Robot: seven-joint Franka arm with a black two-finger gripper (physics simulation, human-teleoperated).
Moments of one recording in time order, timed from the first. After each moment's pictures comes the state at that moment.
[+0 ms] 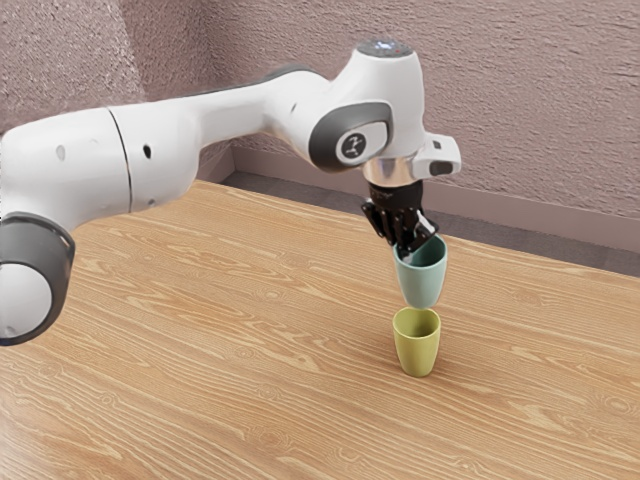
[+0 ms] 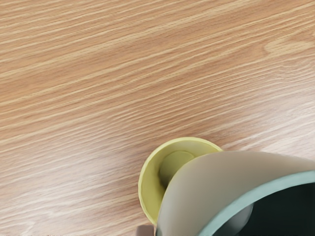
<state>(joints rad) -0.17 0.56 -0.37 -1.23 0.23 1.82 -0.24</state>
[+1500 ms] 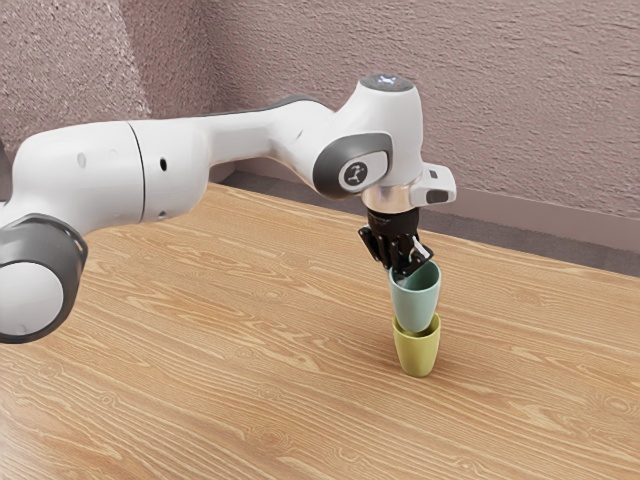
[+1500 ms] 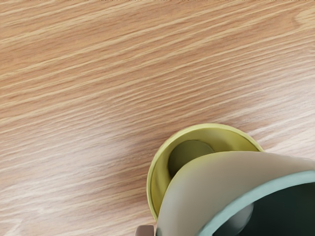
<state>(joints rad) -0.16 0.60 -0.36 -1.29 0.23 1.87 -0.25</state>
